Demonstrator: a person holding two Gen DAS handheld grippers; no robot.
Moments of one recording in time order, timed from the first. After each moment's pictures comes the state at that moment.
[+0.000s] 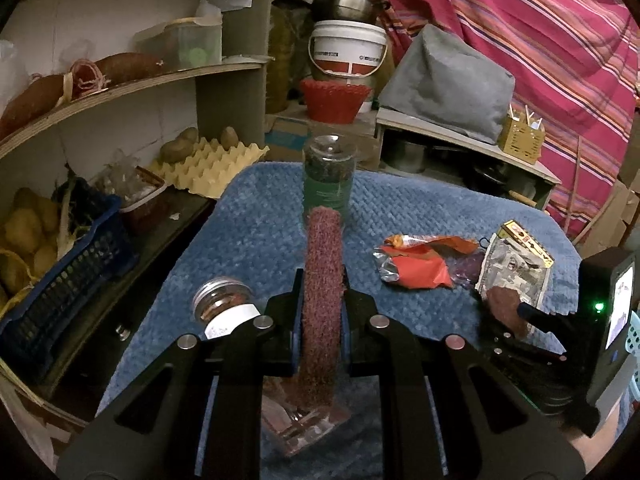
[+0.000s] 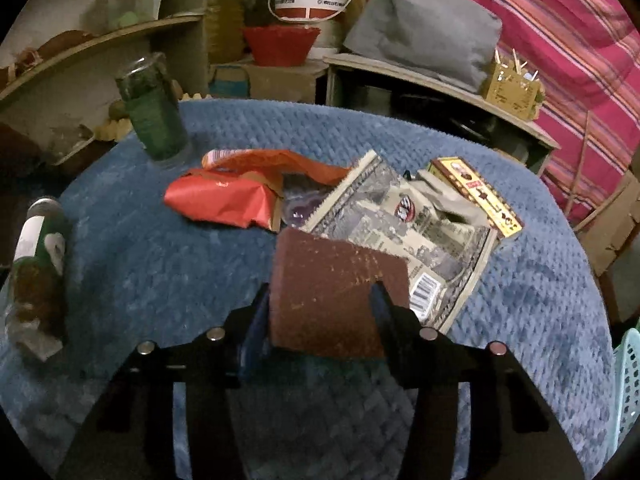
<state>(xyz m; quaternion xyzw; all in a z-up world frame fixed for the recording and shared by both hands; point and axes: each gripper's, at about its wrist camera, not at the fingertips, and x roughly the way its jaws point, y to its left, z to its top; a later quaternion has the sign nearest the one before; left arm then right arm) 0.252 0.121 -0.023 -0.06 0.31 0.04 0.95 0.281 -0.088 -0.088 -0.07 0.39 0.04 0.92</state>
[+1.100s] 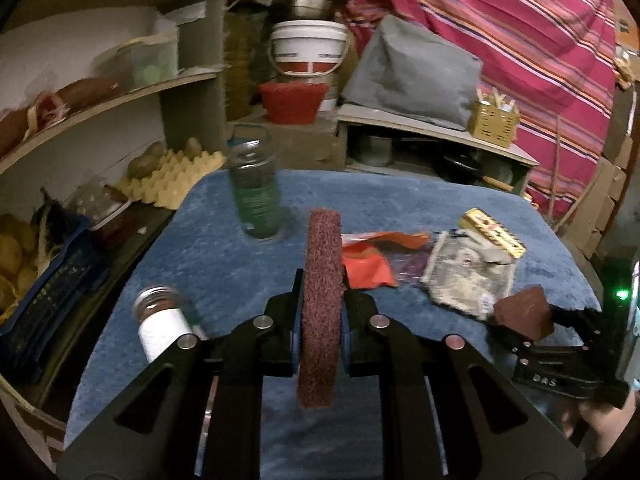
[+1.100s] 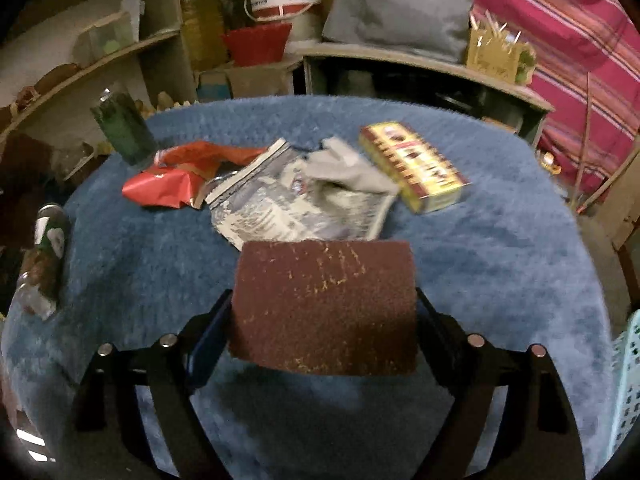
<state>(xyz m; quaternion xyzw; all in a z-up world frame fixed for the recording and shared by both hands) 0.258 0.049 -0.014 -0.03 0.30 0.00 0.95 0.269 -0.195 -0.085 -0.01 0.40 0.07 0.92</state>
